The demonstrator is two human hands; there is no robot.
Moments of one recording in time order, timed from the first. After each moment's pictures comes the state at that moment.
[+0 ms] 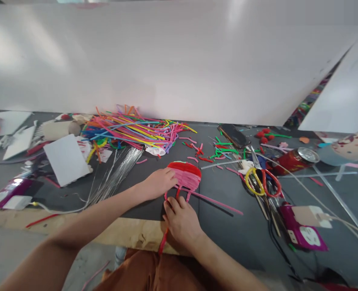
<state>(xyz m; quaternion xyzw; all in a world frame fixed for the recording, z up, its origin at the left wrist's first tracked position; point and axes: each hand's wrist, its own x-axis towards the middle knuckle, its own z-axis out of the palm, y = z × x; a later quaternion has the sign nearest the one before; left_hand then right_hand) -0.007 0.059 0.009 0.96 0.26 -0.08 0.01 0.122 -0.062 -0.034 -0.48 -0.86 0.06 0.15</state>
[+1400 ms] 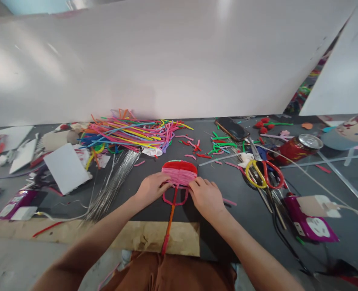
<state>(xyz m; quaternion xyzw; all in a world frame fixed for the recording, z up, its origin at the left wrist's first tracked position) -0.023 0.043 -0.008 0.89 0.43 0.08 0.15 0.187 -0.018 -0.008 -0.61 -0.78 0.07 0.07</state>
